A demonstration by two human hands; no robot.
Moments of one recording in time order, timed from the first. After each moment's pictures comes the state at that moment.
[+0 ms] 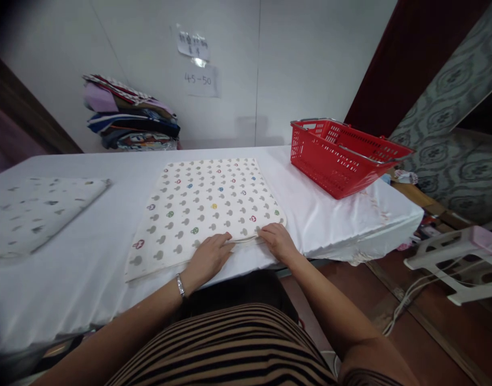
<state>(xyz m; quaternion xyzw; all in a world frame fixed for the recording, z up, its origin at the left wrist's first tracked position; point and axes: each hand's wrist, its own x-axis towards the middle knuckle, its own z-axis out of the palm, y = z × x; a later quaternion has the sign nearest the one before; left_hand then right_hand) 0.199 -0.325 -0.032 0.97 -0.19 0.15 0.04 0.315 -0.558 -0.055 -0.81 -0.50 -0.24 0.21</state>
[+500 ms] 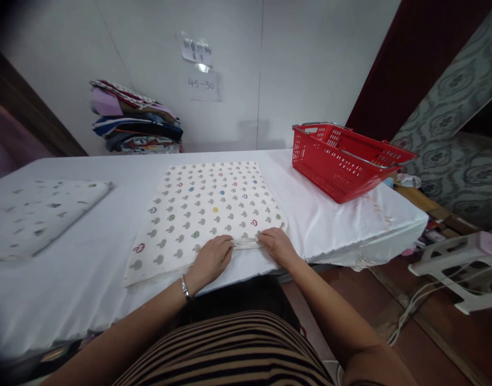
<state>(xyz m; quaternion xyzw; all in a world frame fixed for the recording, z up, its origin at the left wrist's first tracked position) 0.212 -0.328 -0.040 0.97 -0.14 0.16 0.13 0.316 -0.551 -0.054 -0.82 -0.49 -0.20 0.21</state>
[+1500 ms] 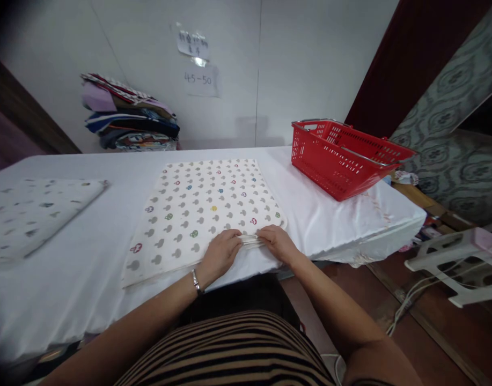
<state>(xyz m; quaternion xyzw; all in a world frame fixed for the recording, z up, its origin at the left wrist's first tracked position) 0.226 -0.347 -0.032 0.96 -0.15 0.16 0.18 0.318 -0.548 -0.043 -0.83 -0.48 -0.14 0.26</state>
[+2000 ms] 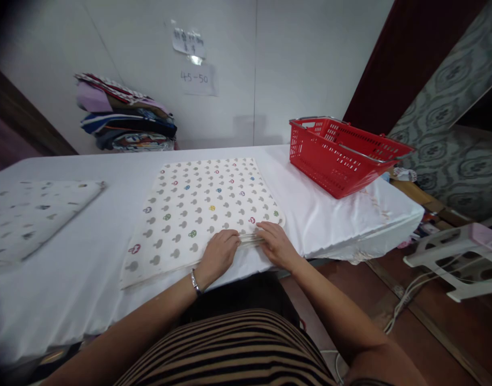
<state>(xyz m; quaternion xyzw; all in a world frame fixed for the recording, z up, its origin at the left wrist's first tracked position) 0.224 -0.348 -0.032 0.96 -0.16 0.20 0.13 0.301 -0.557 -0.040 -0.80 -0.50 -0.18 0.27</state>
